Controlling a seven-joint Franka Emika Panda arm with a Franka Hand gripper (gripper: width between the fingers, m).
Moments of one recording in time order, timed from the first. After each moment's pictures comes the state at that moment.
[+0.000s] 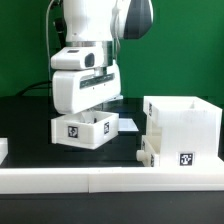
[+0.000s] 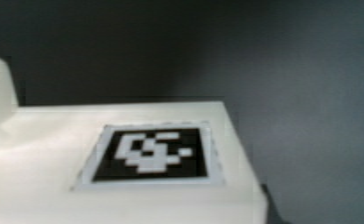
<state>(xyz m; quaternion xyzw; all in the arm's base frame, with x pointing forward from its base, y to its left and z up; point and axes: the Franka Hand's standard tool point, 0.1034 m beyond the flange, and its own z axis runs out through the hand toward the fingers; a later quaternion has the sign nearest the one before) 0.479 -0.040 0.045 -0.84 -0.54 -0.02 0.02</state>
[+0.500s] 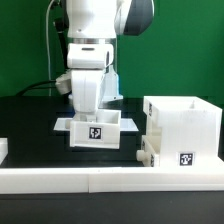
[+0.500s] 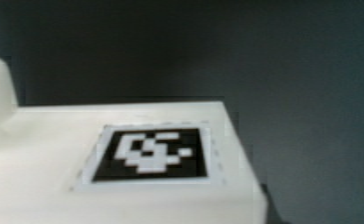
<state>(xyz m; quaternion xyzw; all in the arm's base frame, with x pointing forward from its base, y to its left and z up) 0.488 -0.043 0.049 -0.75 -0.66 0.00 0.01</state>
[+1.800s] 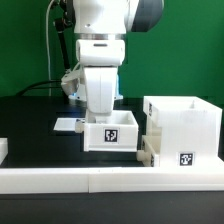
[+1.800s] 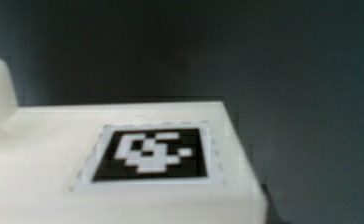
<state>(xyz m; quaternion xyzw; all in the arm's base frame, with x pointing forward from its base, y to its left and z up) 0.535 -0.026 0.058 -0.73 -0.69 -0.01 0.01</state>
